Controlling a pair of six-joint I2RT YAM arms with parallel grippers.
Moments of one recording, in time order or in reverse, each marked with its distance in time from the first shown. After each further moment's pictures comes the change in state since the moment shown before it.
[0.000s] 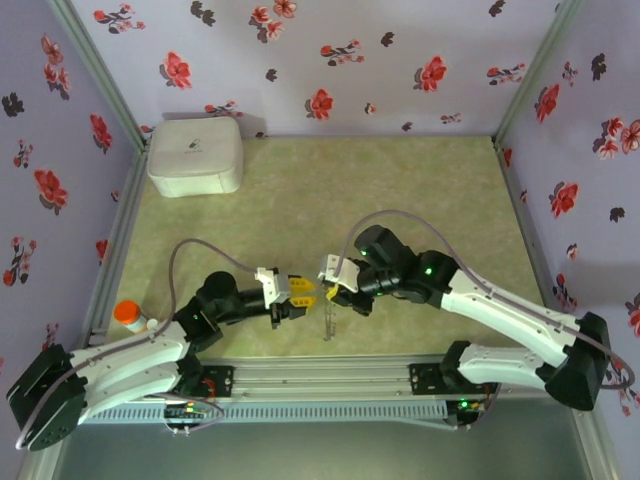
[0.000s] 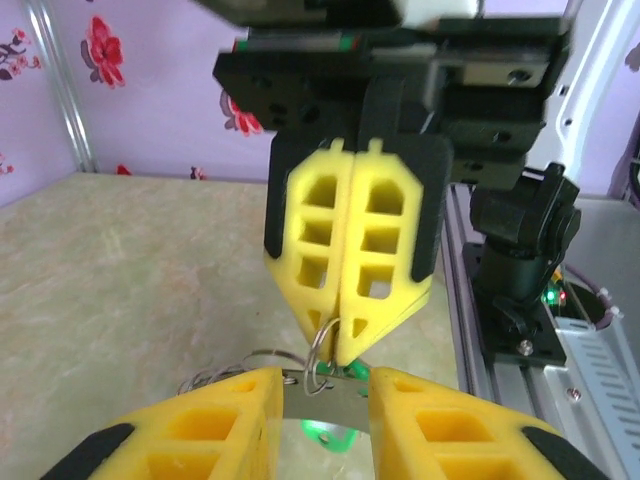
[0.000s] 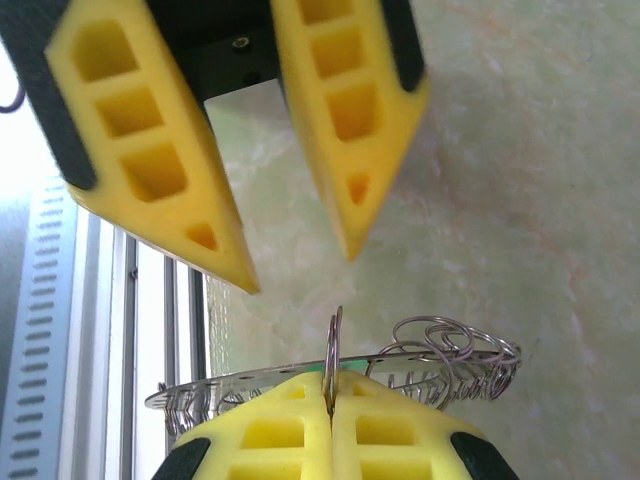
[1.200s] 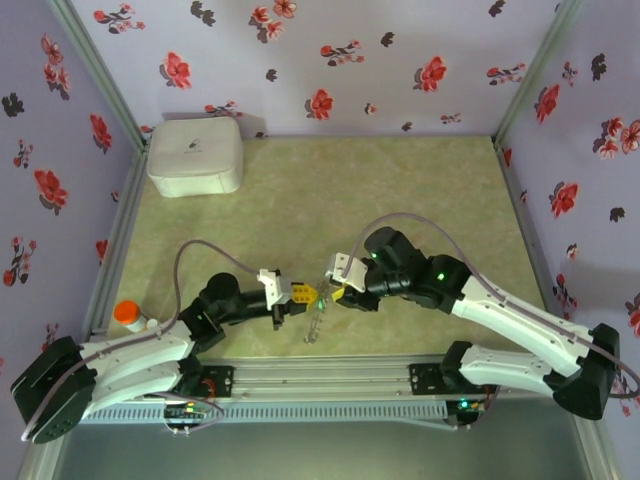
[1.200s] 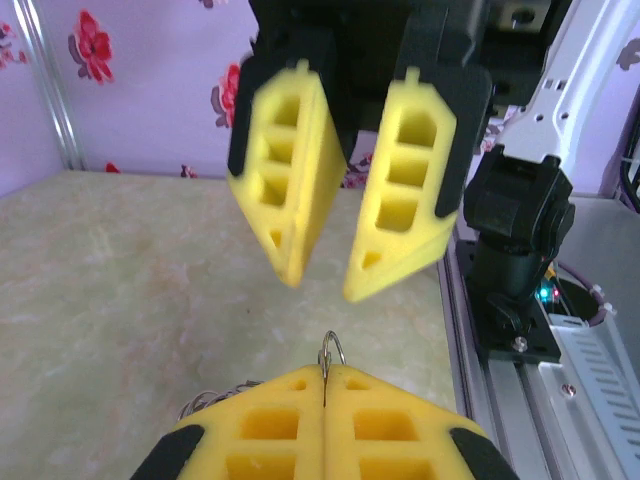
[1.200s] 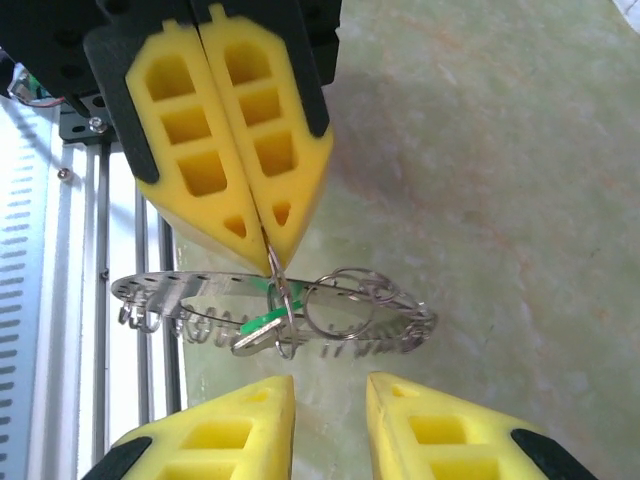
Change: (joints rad) left arm -0.002 0.062 -0.034 0.139 0.022 -0.029; right arm -0.023 -0.091 -0.056 0.040 0.021 0.025
